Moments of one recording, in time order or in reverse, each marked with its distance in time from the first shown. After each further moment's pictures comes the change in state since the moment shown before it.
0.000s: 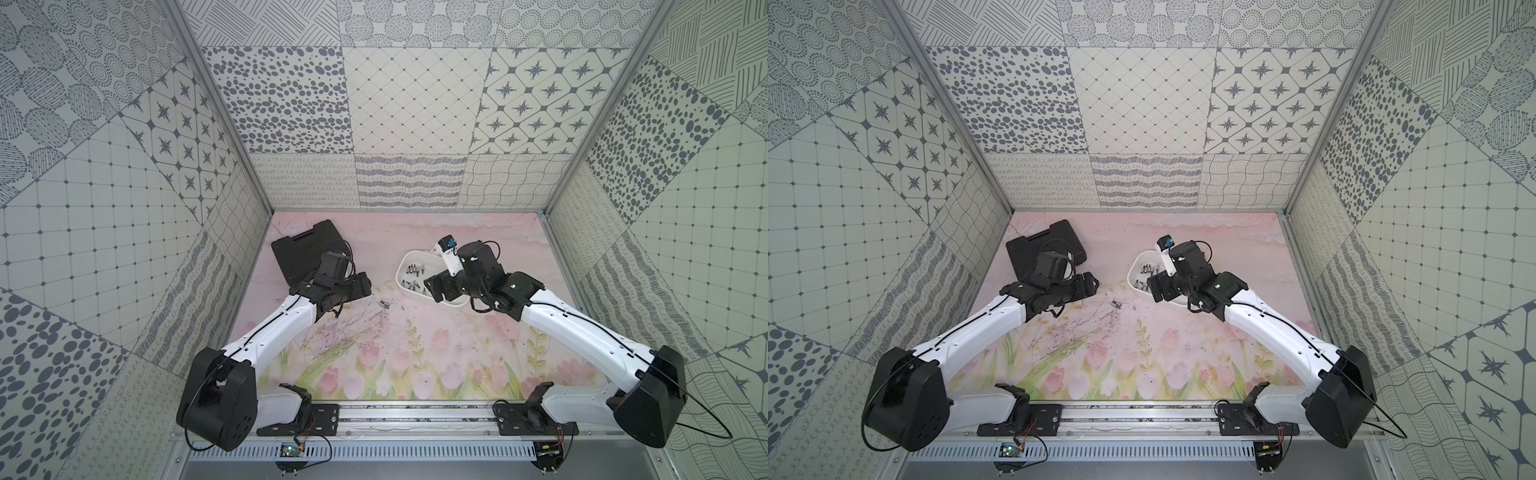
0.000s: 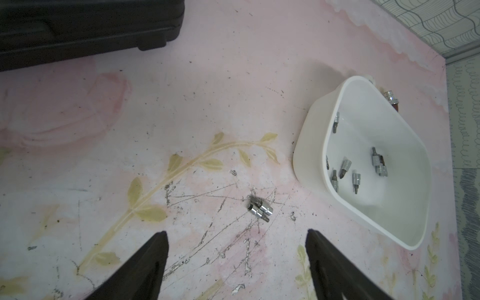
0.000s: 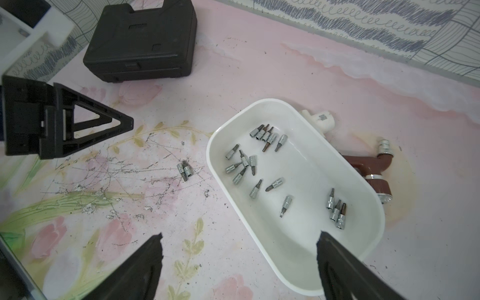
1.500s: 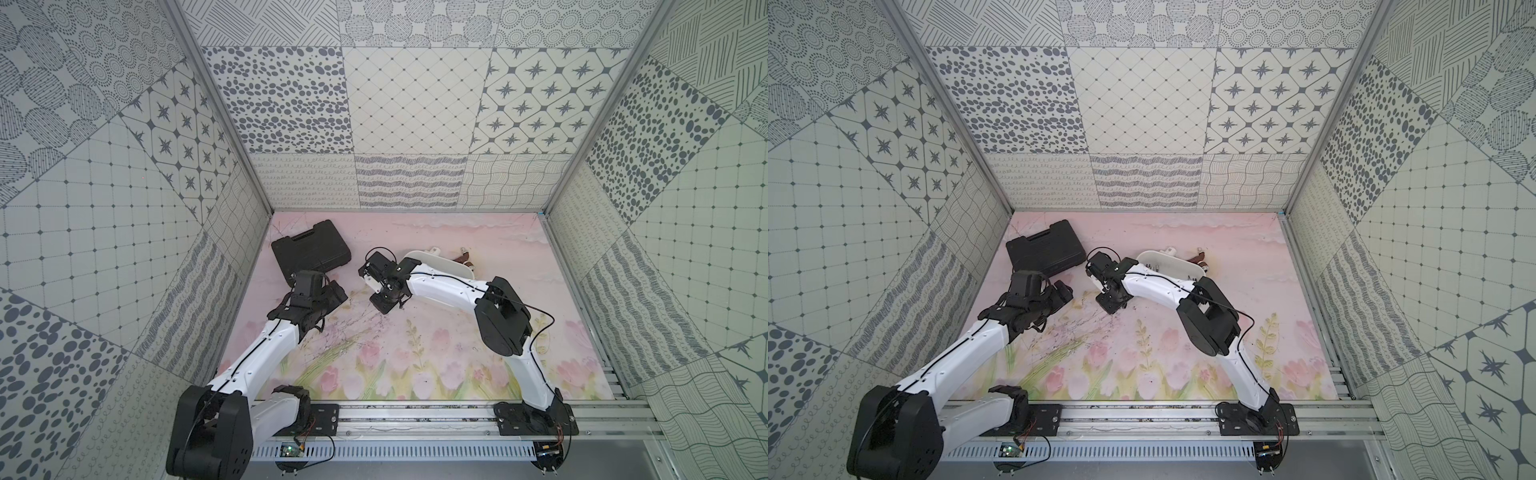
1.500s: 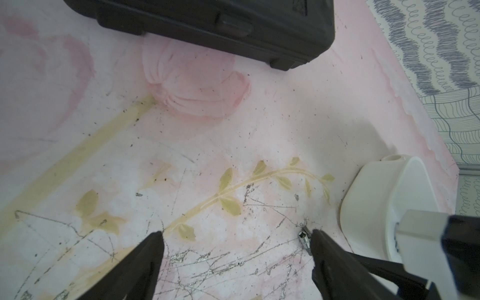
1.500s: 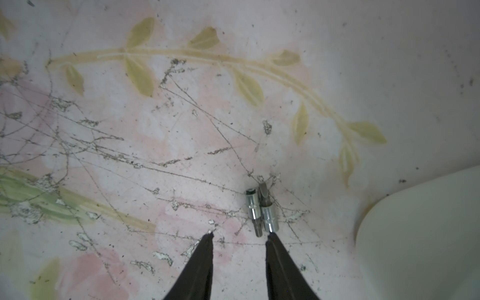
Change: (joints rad) left arm 0.167 -0.171 -0.208 0.048 -0.064 -0.188; right arm 0.193 0.873 0.686 -0.304 -0.063 -0.056
